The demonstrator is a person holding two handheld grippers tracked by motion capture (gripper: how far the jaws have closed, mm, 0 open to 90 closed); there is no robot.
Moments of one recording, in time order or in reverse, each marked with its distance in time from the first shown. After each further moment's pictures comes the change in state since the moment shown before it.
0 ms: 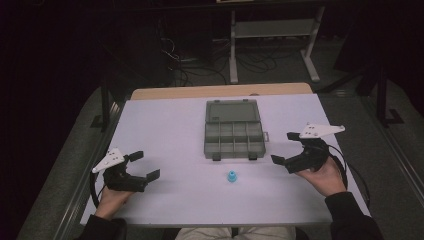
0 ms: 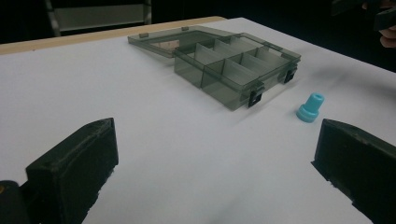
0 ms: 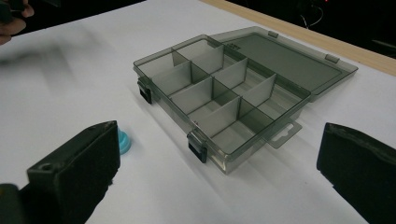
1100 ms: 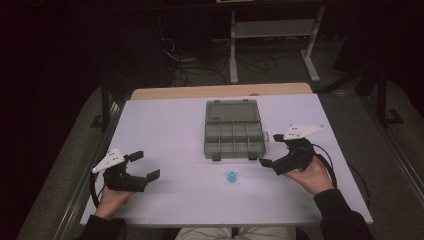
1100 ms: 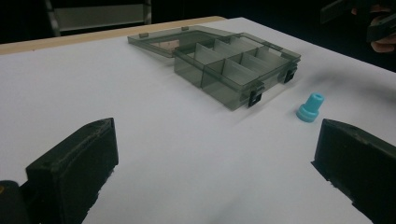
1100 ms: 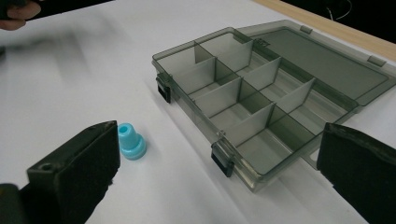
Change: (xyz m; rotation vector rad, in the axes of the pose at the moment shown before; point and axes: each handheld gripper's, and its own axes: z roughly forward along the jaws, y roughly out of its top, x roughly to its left) left arm 0.000 0.000 0.000 0.000 -0.001 0.001; right arm 0.013 0.008 0.029 0.046 0.062 -0.043
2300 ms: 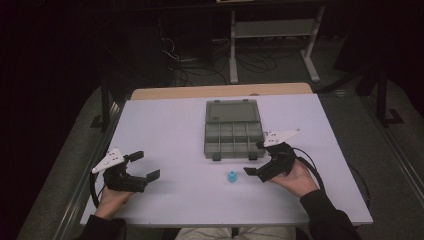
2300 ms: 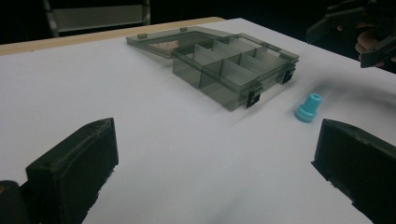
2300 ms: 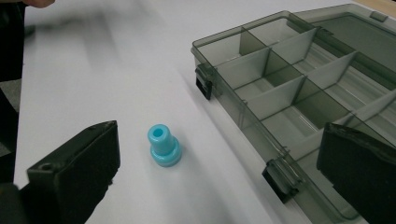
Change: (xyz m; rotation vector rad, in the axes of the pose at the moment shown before) left arm 0.000 0.000 0.000 0.000 -0.004 0.001; right arm 0.021 0.003 0.038 0.064 0.113 -0.043
